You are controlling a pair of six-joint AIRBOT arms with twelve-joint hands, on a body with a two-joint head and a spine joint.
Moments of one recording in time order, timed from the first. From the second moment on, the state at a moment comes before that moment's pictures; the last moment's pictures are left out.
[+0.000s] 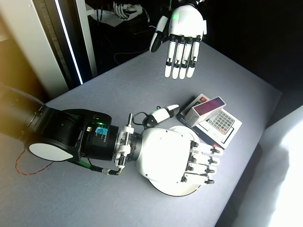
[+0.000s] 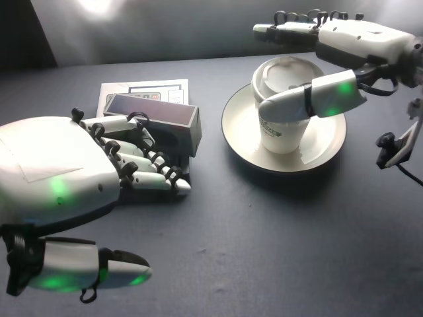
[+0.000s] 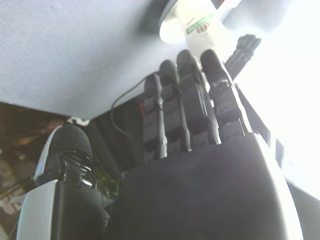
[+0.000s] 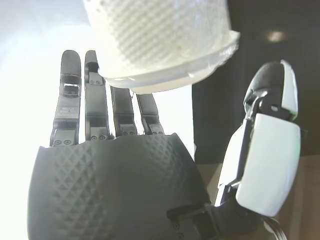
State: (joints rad) left arm 0.32 -0.53 0.63 0.61 -0.37 0.57; right arm -0.26 -1.18 1.36 -0.10 0.51 -0.40
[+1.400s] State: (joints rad) left arm 0.30 -0.54 0.63 0.61 -0.36 0.56; right arm -0.19 -0.54 0.84 -0.74 0.45 -0.13
